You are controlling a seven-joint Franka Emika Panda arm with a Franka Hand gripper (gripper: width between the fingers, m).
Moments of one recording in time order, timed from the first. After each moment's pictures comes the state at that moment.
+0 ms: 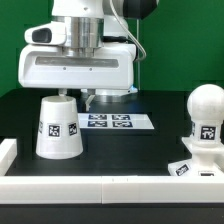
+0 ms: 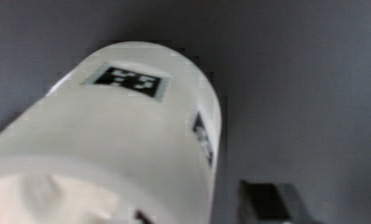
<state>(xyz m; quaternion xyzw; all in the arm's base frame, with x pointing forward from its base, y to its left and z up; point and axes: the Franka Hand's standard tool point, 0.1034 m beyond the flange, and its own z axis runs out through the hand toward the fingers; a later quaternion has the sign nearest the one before) 0.472 -0.096 0.072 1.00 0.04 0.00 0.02</state>
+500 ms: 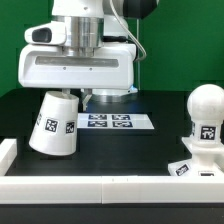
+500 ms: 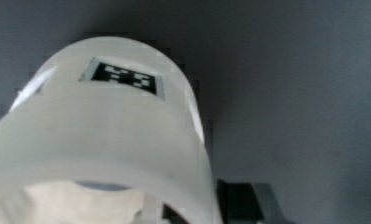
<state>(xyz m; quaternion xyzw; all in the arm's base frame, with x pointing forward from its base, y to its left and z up) 0.473 -0.096 0.072 1.00 0.04 0.00 0.02</state>
